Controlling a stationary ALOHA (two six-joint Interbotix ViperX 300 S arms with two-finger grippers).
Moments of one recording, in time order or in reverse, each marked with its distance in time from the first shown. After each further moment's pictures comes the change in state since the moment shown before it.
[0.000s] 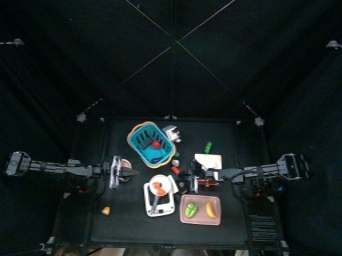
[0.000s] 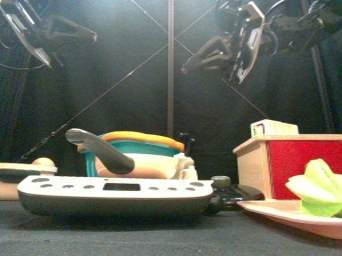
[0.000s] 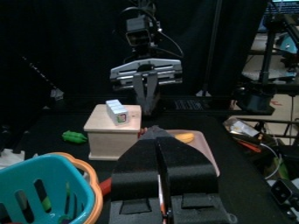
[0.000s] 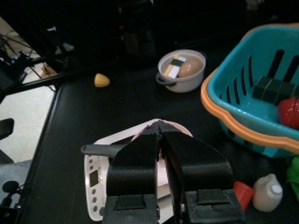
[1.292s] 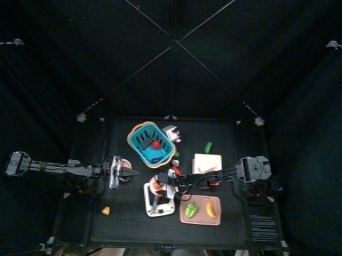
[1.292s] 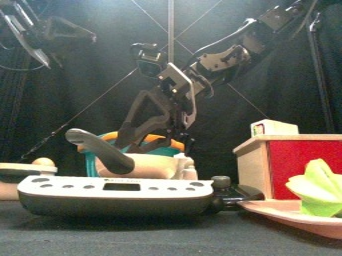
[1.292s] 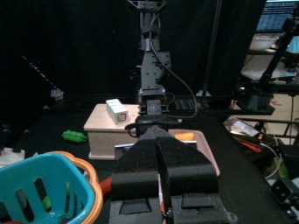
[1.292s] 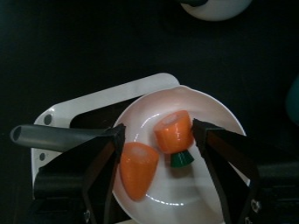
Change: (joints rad) left arm 0.002 -0.002 0.009 0.000 -0.011 0.000; right arm 0.017 0.511 -0.393 -0.089 0.279 0.002
